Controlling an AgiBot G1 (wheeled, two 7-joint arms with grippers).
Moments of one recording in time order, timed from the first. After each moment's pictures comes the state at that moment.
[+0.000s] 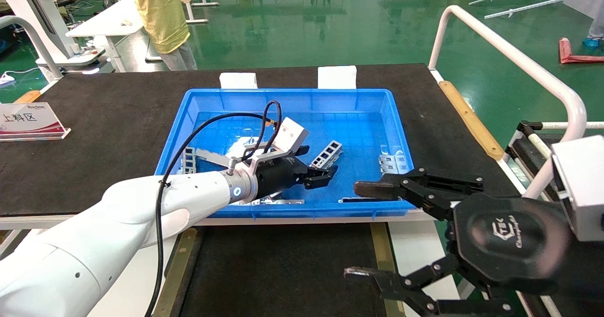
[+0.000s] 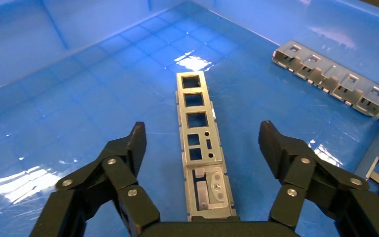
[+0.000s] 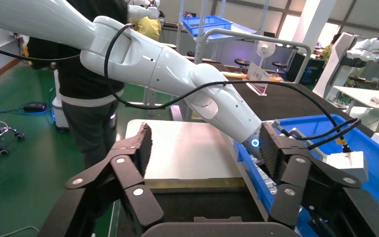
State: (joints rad) left arm -1.48 1.37 1.09 -0.45 0.93 0.51 -0.14; right arm 1.08 -0.61 -0.29 1.28 -0.72 -1.49 0.18
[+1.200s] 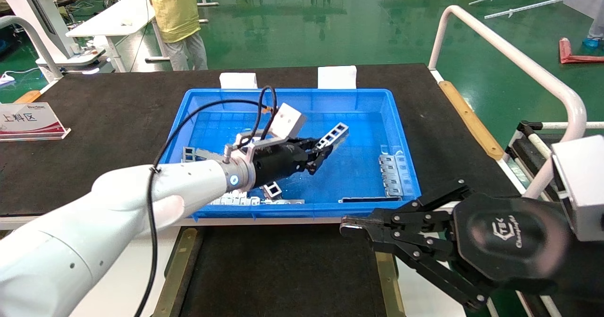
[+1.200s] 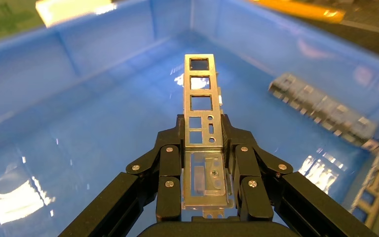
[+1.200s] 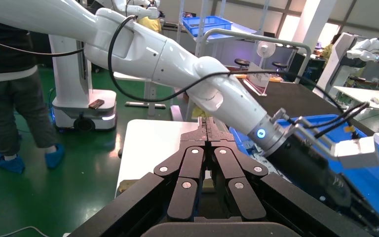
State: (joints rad) left arm -1.53 1.35 1.18 -0.41 0.70 0.56 -0.05; right arm 1.08 -0.61 -0.29 1.28 -0.72 -1.49 0.18
